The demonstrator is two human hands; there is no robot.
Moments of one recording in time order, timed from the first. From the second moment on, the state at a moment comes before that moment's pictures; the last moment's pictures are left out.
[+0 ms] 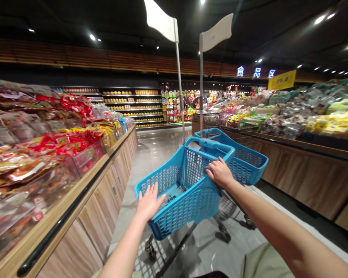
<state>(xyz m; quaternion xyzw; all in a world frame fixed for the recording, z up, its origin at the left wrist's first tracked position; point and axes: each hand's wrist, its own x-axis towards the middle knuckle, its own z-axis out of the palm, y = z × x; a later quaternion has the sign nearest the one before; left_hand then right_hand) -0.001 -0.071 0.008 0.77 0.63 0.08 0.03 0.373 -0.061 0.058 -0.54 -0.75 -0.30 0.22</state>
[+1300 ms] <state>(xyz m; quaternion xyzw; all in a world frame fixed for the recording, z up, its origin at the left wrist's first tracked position) -0.005 -0.060 0.012 0.76 0.63 0.13 0.06 0.308 -0.089 0.031 -0.55 -0.76 -0.24 0.25</state>
